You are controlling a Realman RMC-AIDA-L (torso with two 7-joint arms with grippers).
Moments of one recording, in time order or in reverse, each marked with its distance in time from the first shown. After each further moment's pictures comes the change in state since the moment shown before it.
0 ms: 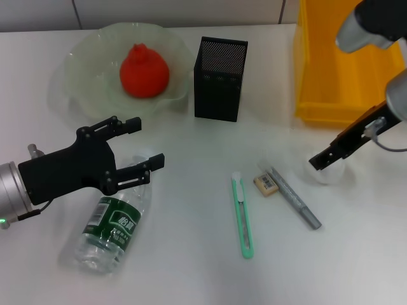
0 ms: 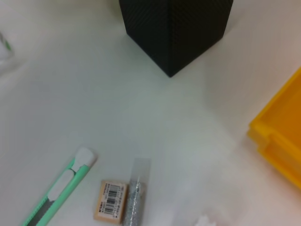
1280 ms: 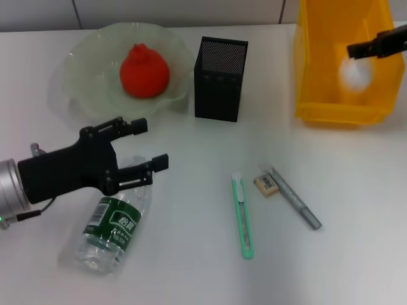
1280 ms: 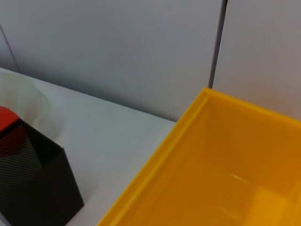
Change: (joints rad) left arm 0.001 0.002 0.009 0.049 0.008 0.060 -0.122; right arm -0.044 -0.005 0.330 -0.008 0.100 0.337 -0.163
